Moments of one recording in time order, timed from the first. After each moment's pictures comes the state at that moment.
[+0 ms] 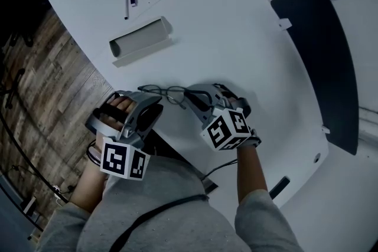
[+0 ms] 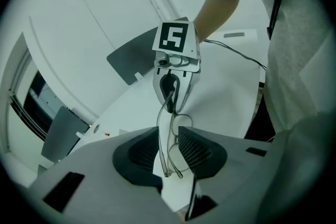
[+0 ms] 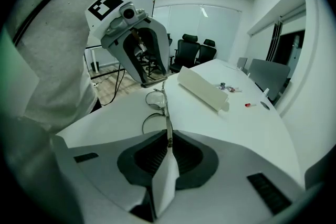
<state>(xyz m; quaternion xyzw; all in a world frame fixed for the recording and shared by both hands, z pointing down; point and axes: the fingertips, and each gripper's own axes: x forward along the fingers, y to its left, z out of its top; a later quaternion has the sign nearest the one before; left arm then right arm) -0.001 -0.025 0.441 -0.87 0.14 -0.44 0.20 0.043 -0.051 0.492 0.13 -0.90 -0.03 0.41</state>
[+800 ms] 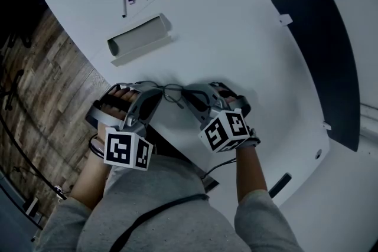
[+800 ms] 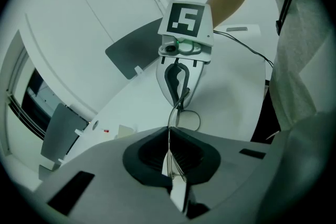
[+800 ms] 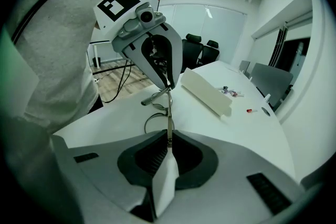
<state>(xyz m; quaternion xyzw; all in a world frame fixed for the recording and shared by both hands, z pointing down) -0.002 -0.045 0.459 -0.86 0.14 -0.46 0.19 0.034 -0.047 0.492 0.12 -0.90 -0.06 0.42</state>
